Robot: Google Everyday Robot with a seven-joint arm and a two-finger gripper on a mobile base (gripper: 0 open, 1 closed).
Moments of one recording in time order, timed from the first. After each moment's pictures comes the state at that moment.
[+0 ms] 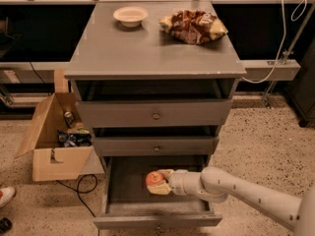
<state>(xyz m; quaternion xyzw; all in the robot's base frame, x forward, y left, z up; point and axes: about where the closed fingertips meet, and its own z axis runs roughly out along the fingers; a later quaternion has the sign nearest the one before) 0.542 -0.001 0.370 -0.38 0.77 0.35 0.37</state>
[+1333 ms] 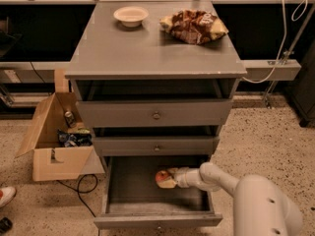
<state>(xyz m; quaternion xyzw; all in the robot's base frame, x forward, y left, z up) 0.631 -0.046 0.200 -0.39 0.79 0.33 0.34</state>
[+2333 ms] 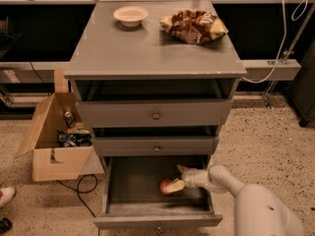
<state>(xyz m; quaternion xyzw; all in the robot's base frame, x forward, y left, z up) 0.638 -0.077 0.194 -0.36 0.78 0.37 0.35</state>
